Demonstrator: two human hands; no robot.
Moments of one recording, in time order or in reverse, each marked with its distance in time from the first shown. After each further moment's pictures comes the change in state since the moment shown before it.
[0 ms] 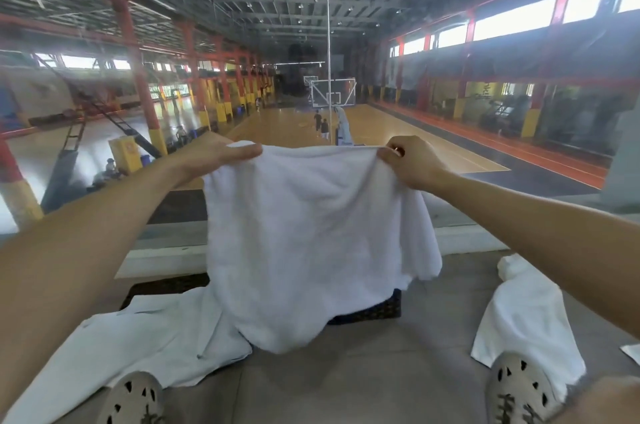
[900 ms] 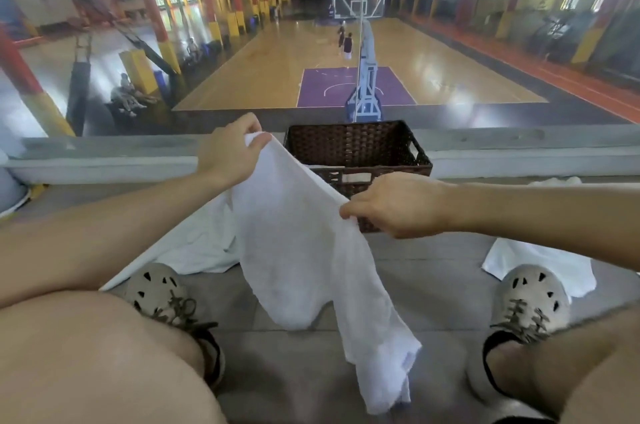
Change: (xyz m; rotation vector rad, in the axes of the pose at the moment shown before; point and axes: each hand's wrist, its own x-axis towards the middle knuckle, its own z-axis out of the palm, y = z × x) left_hand -0.078 -0.124 0.112 0.402 0.331 0.081; right_hand -0.173 -0.038 0.087 -0.520 -0.651 -0.988
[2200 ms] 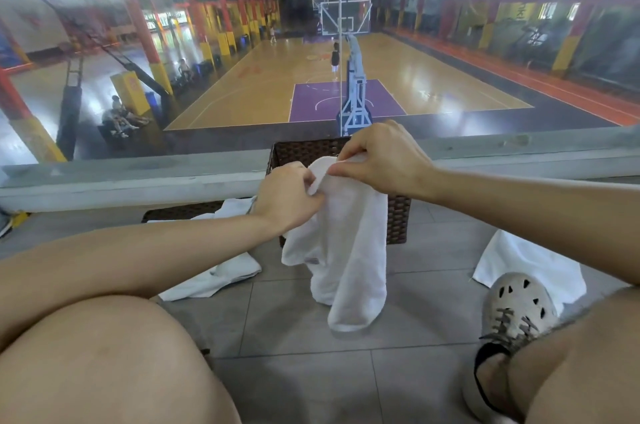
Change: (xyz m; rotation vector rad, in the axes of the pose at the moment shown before) left_hand -0.028 0.094 0.070 -0.049 -0.210 0.115; right_hand 0.008 0.038 -0.038 0.400 0.541 0.577
